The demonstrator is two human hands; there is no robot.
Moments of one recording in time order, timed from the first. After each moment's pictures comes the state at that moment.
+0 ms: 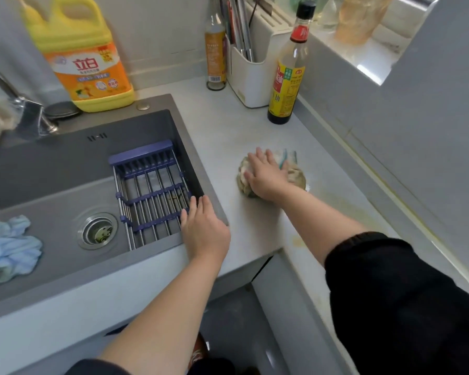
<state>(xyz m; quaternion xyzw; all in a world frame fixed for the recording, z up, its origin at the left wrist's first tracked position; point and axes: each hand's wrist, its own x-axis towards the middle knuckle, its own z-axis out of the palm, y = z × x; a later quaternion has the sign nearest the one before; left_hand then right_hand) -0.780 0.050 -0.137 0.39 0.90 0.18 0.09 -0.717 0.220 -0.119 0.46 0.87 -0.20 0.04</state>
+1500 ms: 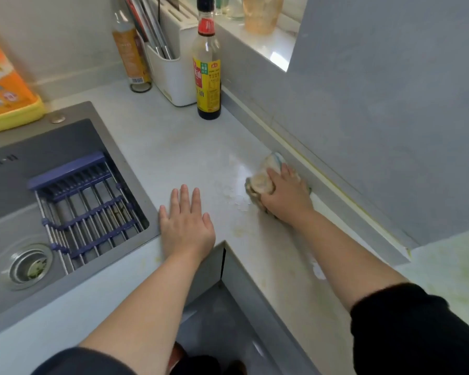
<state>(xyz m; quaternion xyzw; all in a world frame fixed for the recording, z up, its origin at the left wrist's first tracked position) -0.728 0.089 -0.150 0.54 0.84 0.01 0.07 -0.554 0.208 -0.115 0.61 0.77 -0.19 0.00</state>
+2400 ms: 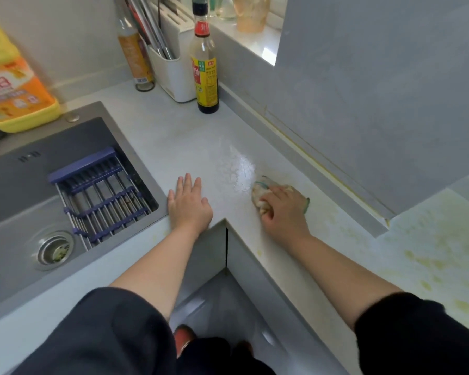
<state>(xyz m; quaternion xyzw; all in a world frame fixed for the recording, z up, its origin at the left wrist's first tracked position) -0.733 0.087 -0.136 0.54 0.83 0.08 0.14 -0.523 0.121 -0.130 0.52 0.81 -0.22 -0.15</state>
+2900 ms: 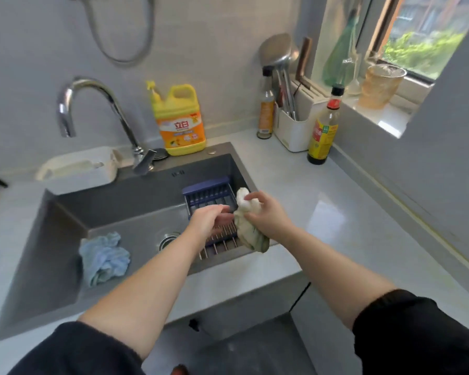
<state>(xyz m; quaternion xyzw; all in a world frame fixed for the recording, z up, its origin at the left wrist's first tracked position) -0.899 -0.034 -0.024 0.19 0.69 0.52 0.46 -0.768 0.058 -0.021 0.40 0.77 -0.47 -0.17</state>
